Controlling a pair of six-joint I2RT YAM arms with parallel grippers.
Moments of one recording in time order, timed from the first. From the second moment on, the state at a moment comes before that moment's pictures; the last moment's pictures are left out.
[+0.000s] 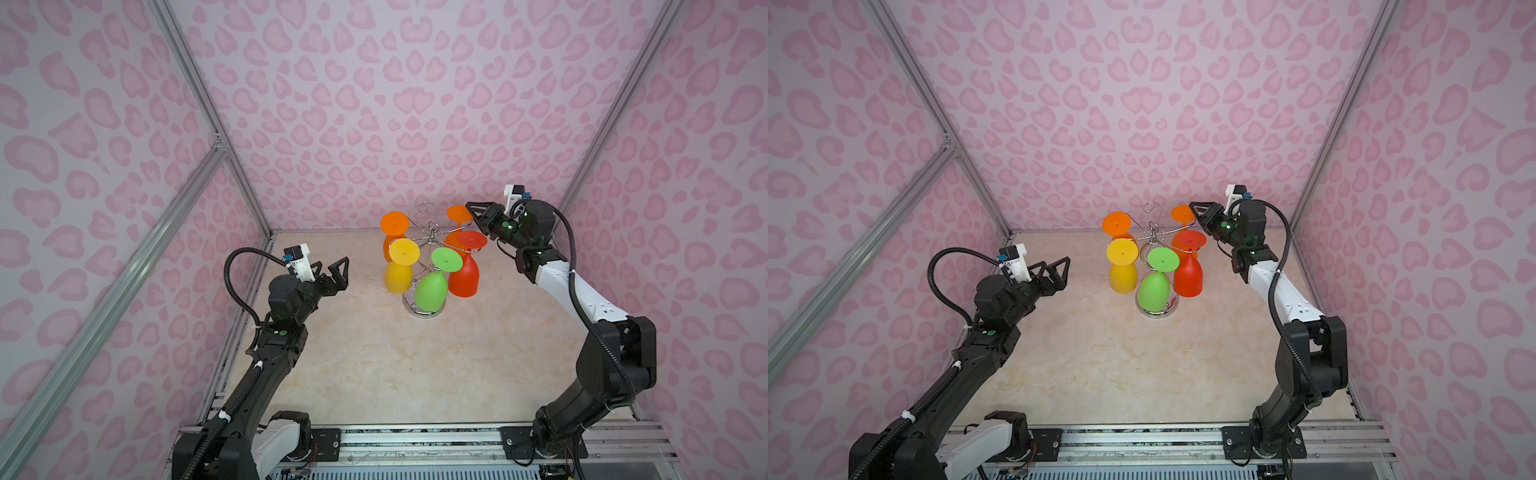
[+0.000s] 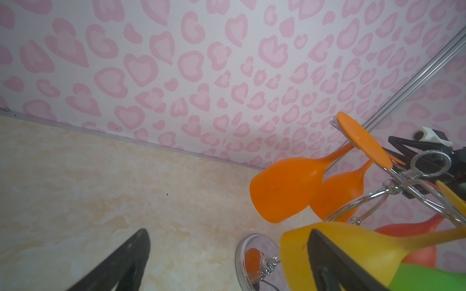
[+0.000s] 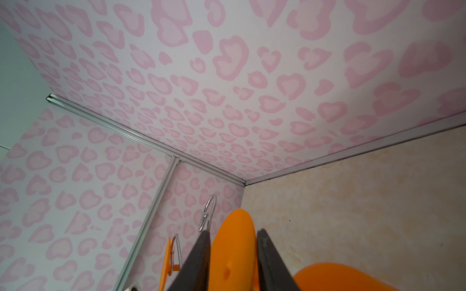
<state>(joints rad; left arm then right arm) -0.10 1.05 0.65 0.31 0.26 -0.47 0.14 1.66 1.36 0.25 -0.55 1.03</state>
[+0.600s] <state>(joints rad) -0.10 1.06 0.65 0.31 0.25 -0.47 0.14 1.68 1.41 0.19 -0.61 1.03</state>
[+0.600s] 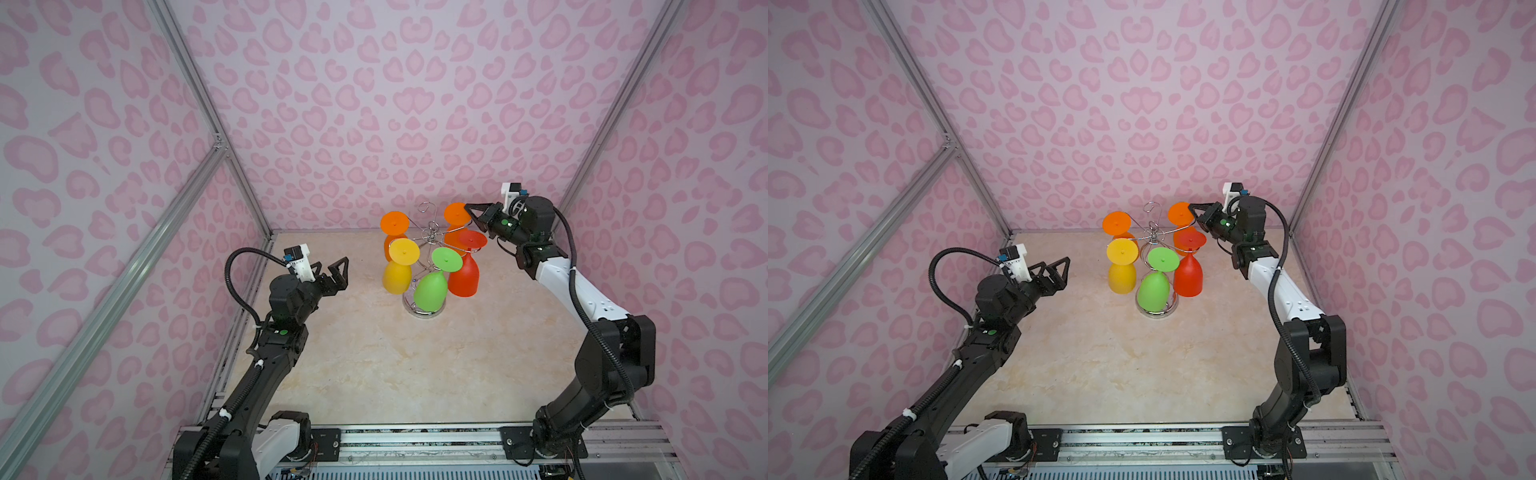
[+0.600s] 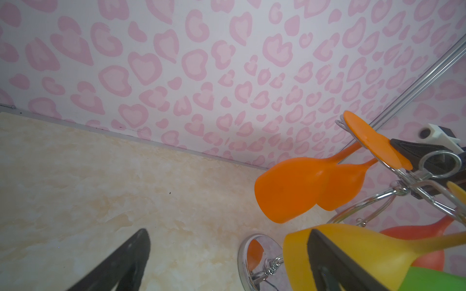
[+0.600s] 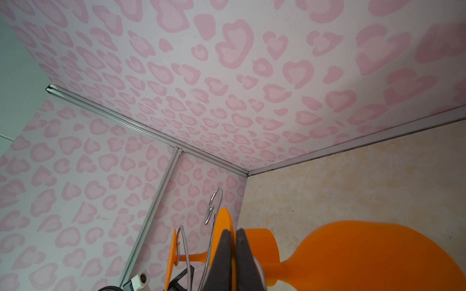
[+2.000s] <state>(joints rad) -0.10 1.08 0.64 0.31 0.25 -0.46 0.08 1.59 1.24 0.39 -0.68 1.29</state>
